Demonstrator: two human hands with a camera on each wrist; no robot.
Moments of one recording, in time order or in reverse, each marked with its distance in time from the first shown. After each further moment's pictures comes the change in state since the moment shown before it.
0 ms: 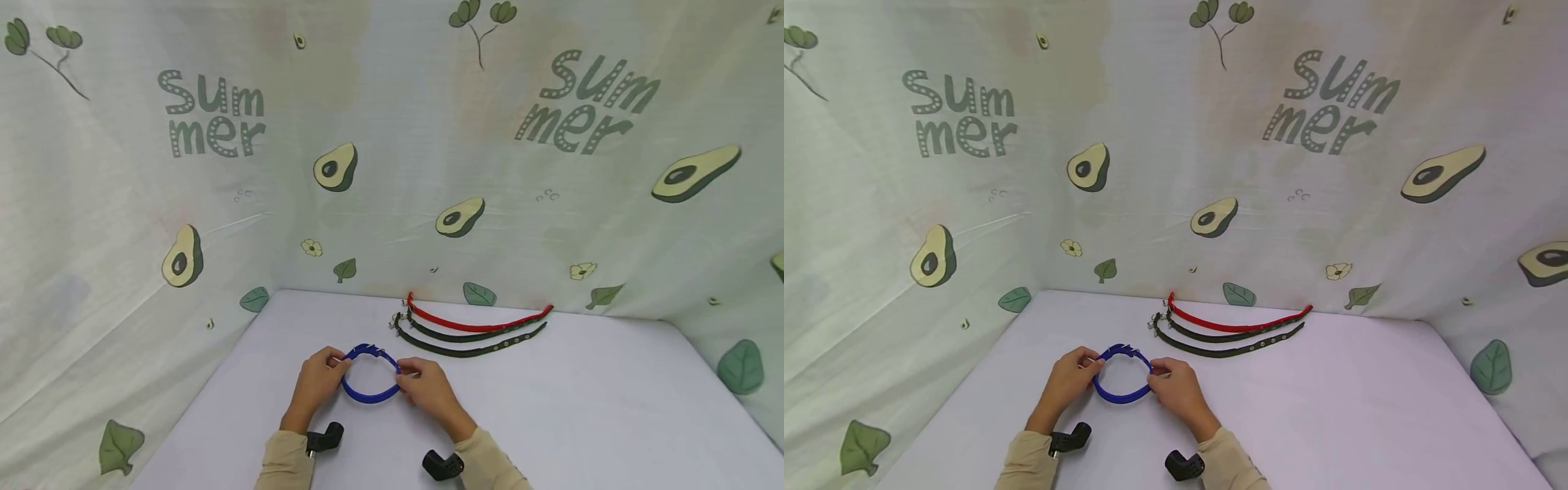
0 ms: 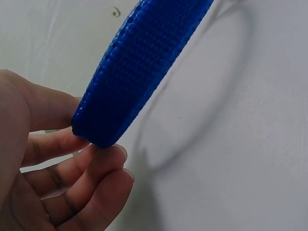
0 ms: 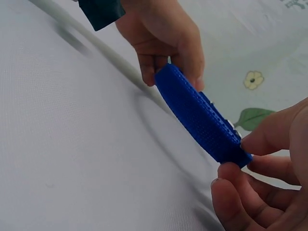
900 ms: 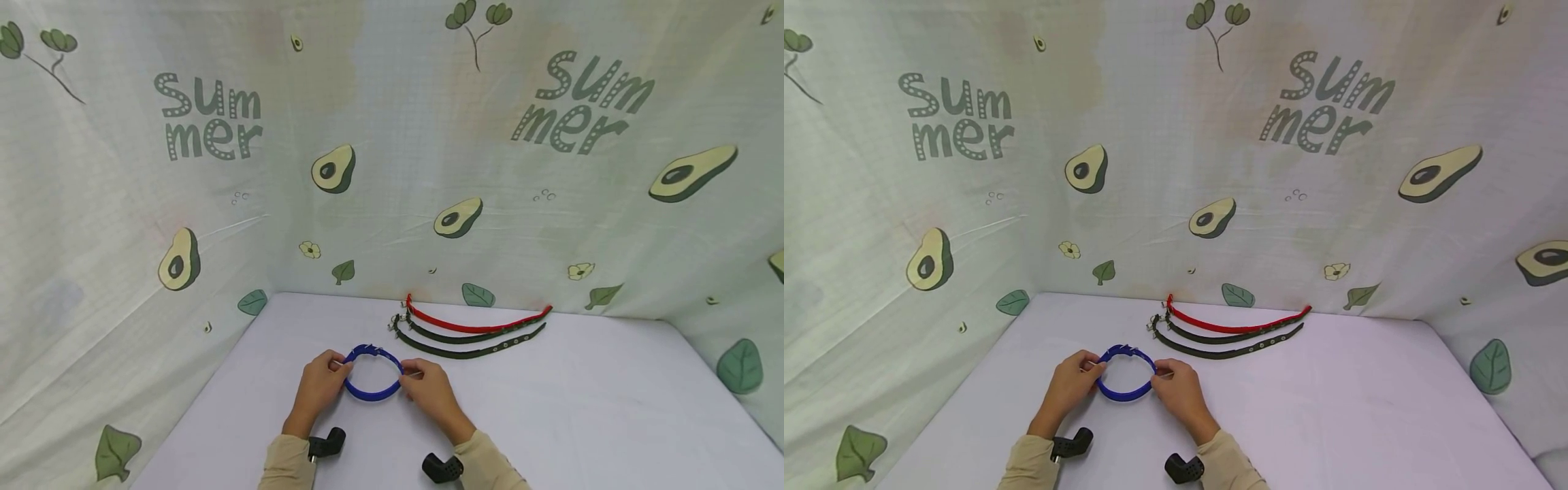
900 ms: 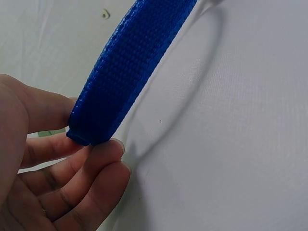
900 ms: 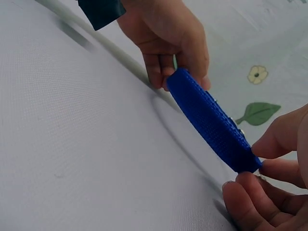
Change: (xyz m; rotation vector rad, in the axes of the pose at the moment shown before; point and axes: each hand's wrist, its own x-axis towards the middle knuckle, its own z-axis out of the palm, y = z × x) left_hand -0.001 0.000 0.006 -0.022 -0.010 0.012; right_hand 0.001 0.009 0.001 0.016 0.104 -0.049
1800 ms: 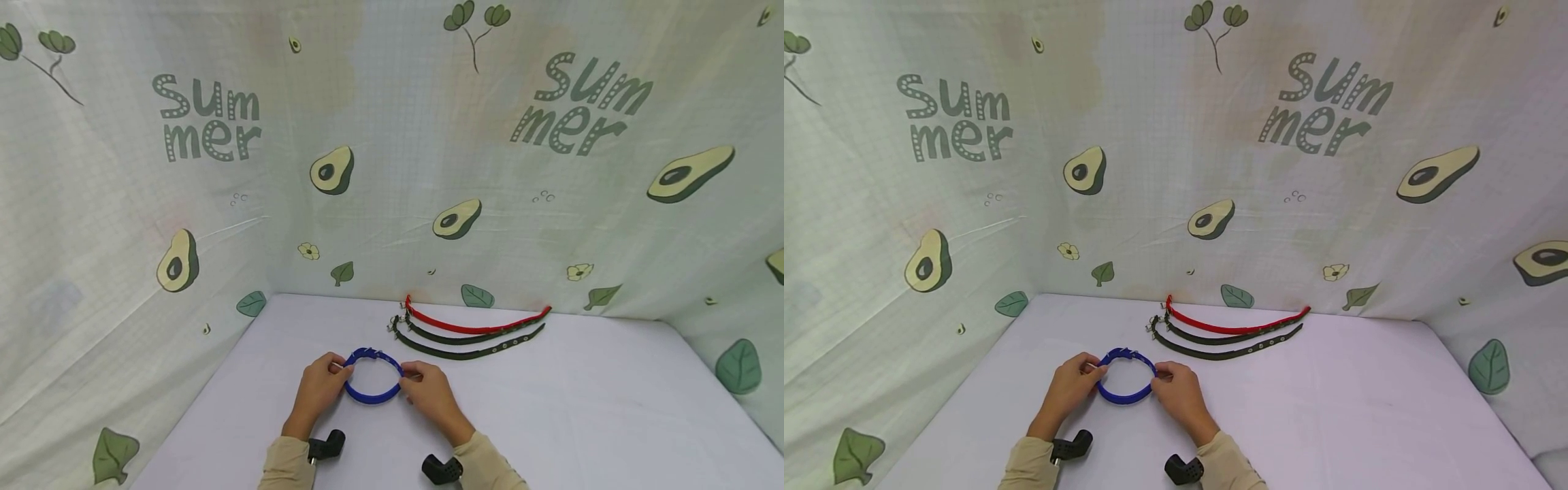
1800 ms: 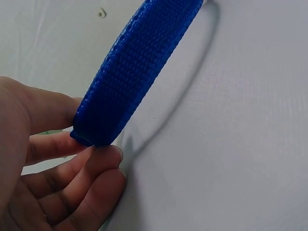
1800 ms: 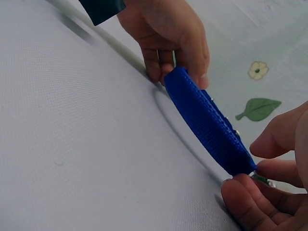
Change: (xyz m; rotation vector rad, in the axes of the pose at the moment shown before) left_hand -0.002 -0.001 0.002 0.026 -0.011 0.013; right_hand -0.001 0.002 -0.001 -0.029 -0.017 0.013
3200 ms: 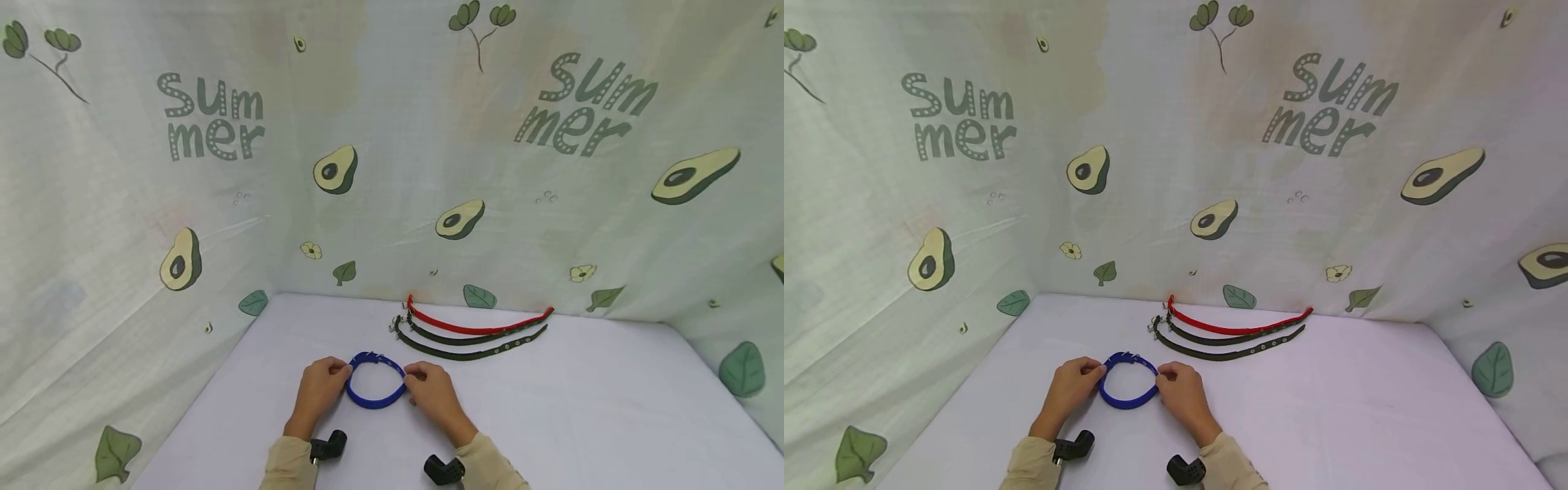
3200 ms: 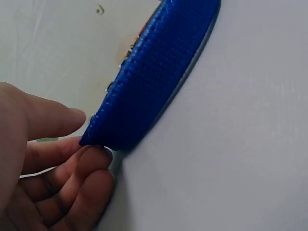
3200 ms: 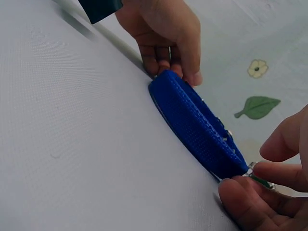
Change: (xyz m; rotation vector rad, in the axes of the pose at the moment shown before) left_hand -0.002 -0.004 -0.002 0.054 0.038 -0.003; right_hand 0.001 -0.001 0.002 -0.041 0.038 0.058
